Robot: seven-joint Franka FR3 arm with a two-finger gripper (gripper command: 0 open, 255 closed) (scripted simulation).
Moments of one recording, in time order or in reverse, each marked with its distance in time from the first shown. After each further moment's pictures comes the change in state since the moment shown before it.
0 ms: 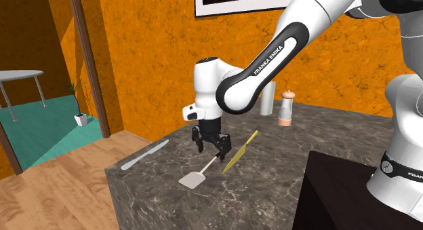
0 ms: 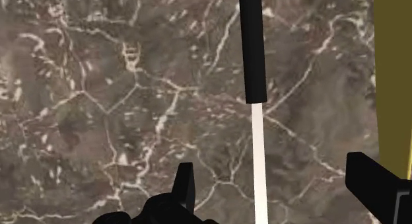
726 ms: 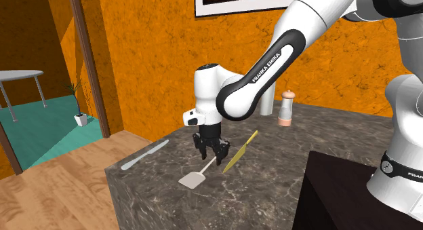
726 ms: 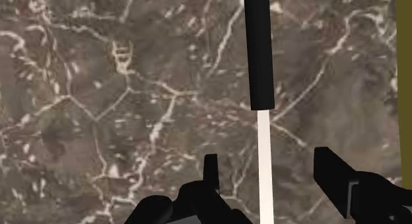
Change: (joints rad) arm -0.004 0.033 0.002 -0.003 0.004 0.037 -0.003
